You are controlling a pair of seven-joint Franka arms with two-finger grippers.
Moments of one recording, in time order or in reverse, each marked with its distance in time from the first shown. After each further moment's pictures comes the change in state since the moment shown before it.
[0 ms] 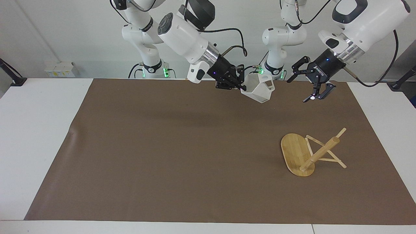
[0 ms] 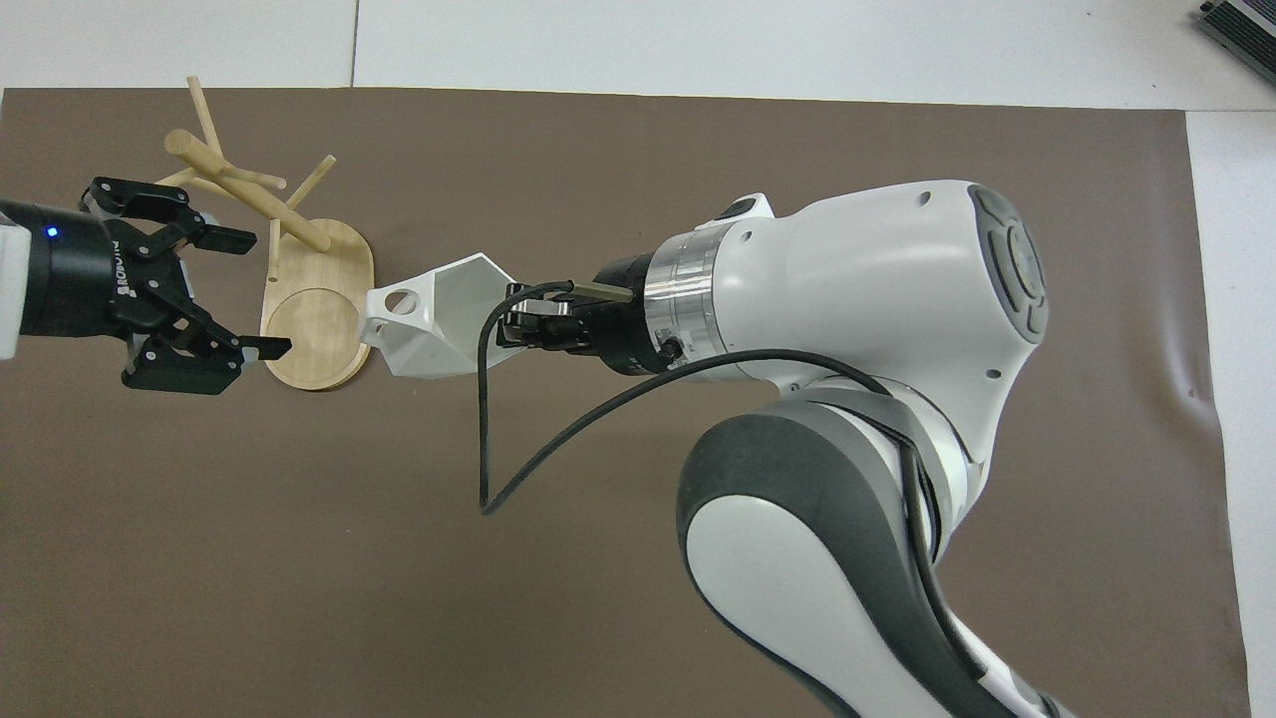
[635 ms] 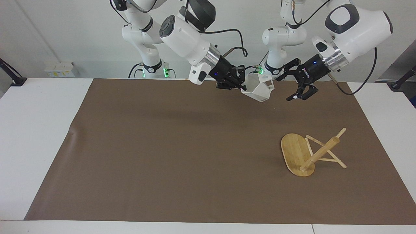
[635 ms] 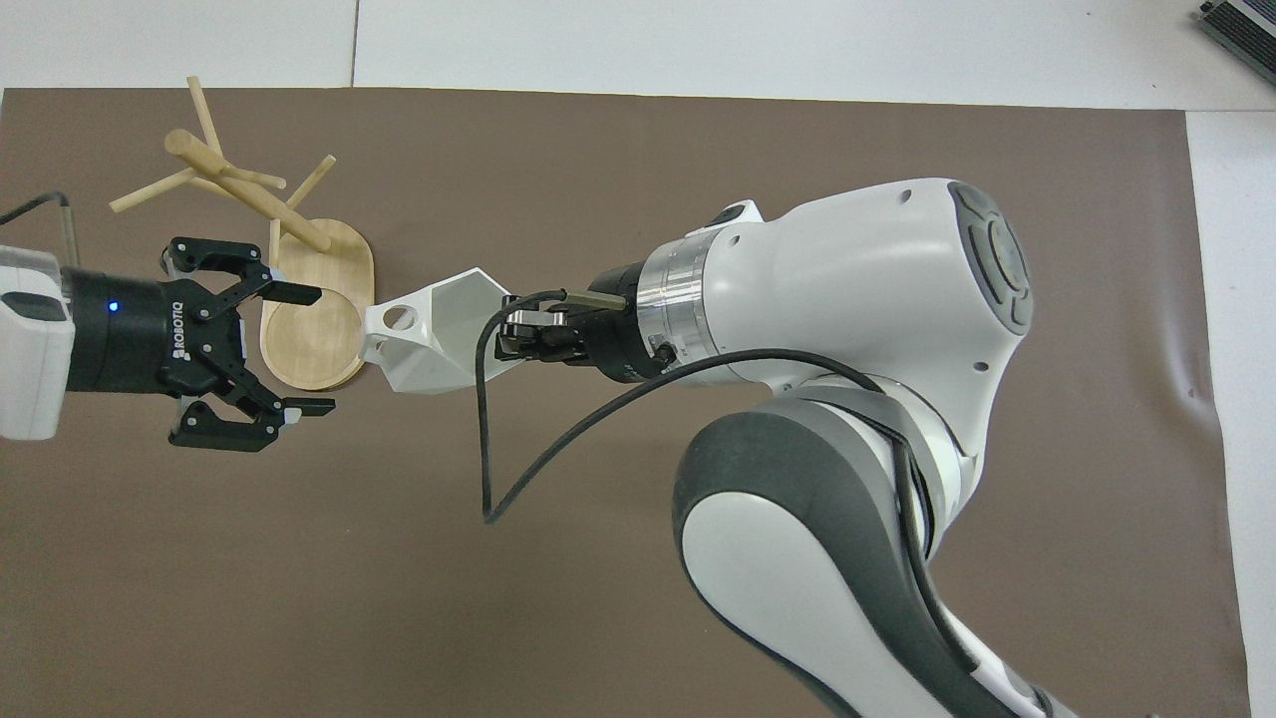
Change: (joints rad) left arm -0.001 -0.080 0.002 -0.187 -0.188 0.008 0.206; right arm -0.003 0.008 0.006 0.003 -0.004 -0.029 -0.001
